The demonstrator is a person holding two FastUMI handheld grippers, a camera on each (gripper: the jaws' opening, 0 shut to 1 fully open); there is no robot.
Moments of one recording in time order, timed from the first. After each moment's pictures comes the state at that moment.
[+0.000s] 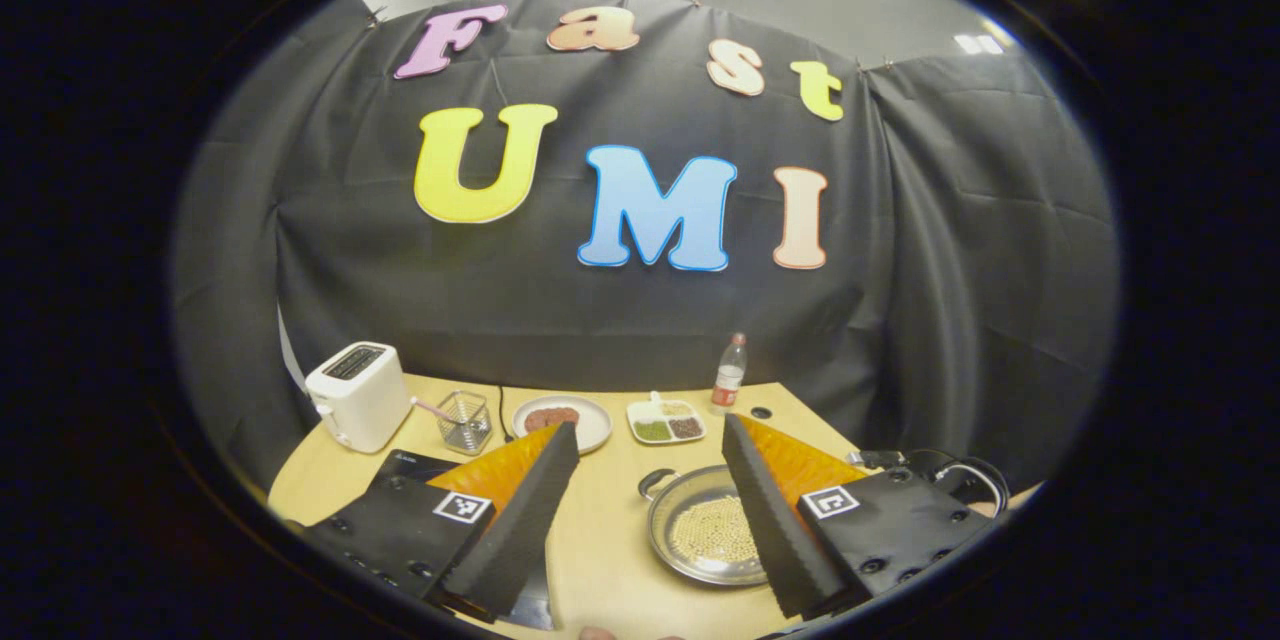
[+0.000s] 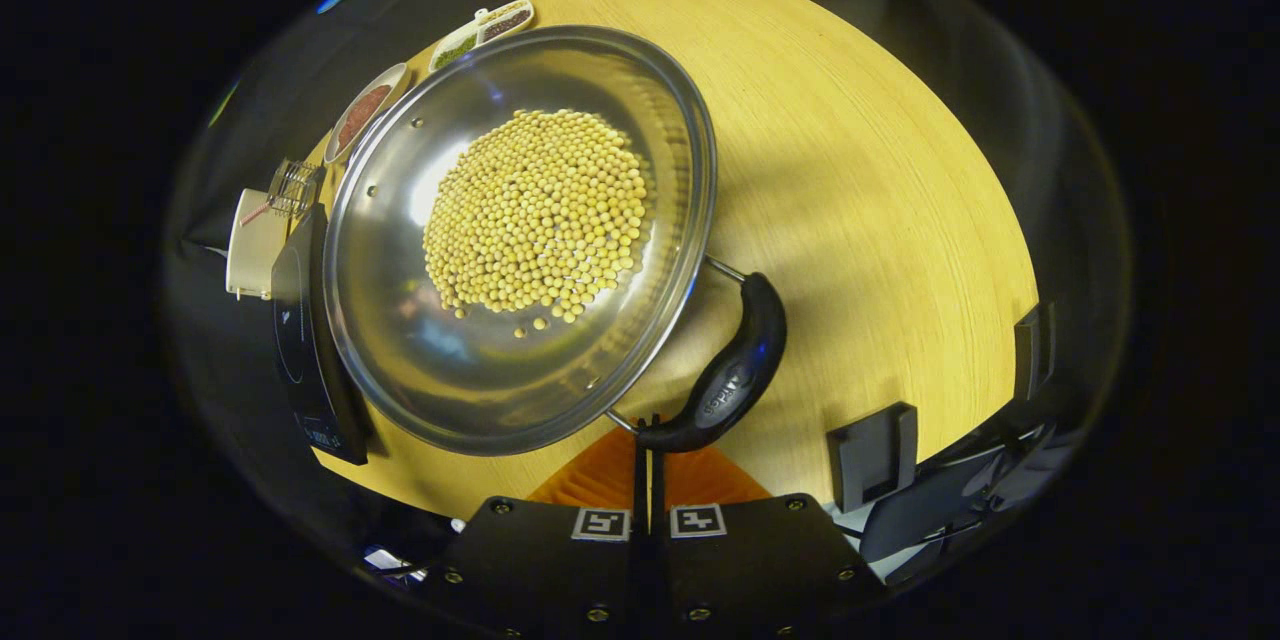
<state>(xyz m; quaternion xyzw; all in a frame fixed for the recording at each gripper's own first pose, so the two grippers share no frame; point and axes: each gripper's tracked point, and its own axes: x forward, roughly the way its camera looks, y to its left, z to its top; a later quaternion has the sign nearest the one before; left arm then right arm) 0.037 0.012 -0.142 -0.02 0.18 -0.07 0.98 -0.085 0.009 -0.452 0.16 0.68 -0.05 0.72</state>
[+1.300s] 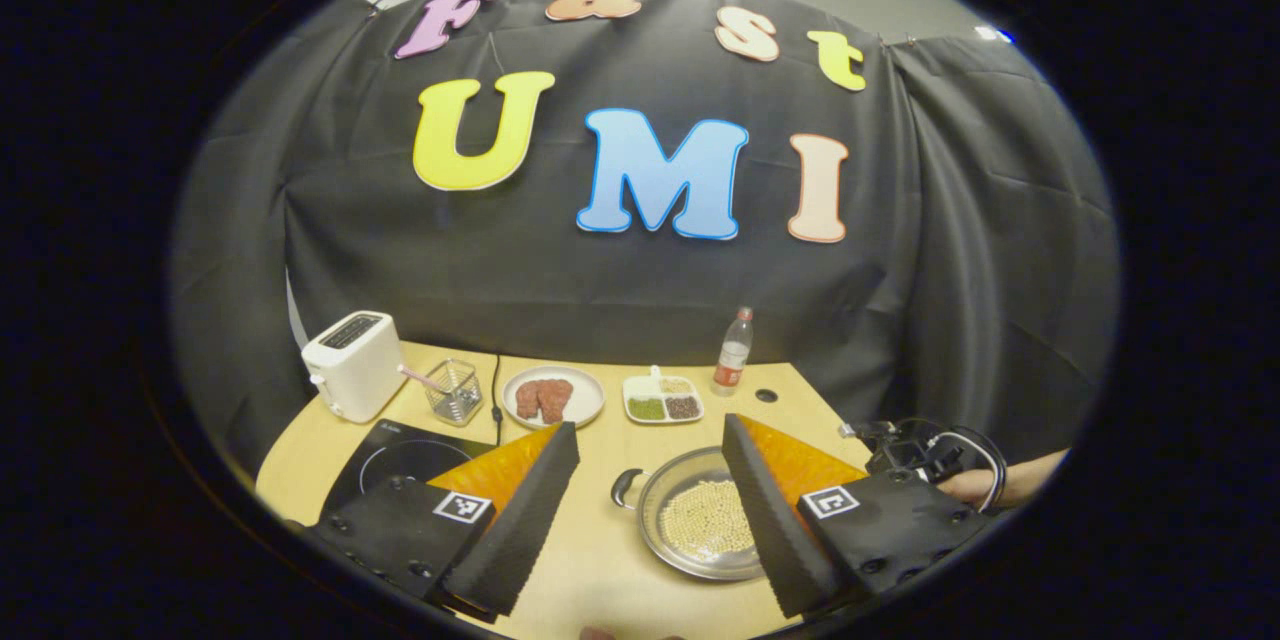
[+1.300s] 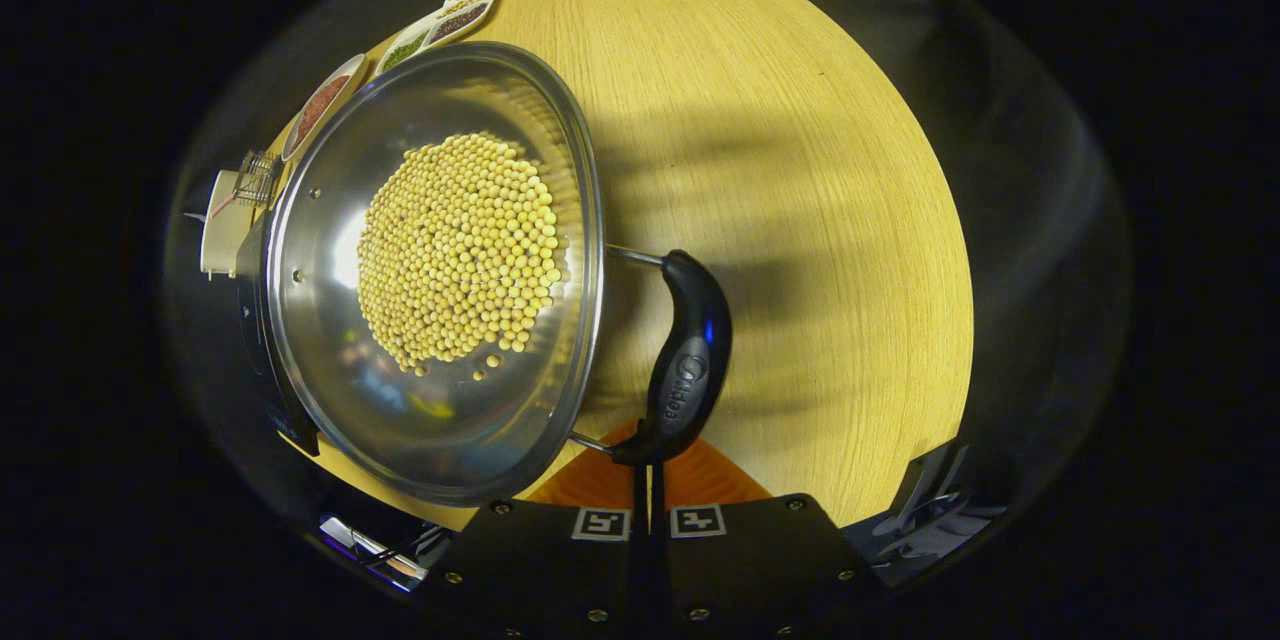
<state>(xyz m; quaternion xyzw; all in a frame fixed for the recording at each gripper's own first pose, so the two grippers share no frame) 0.054 -0.037 -0.176 -0.02 0.23 -0.04 0.97 -0.023 -0.075 -0.460 0.07 0.72 -0.03 0.69</state>
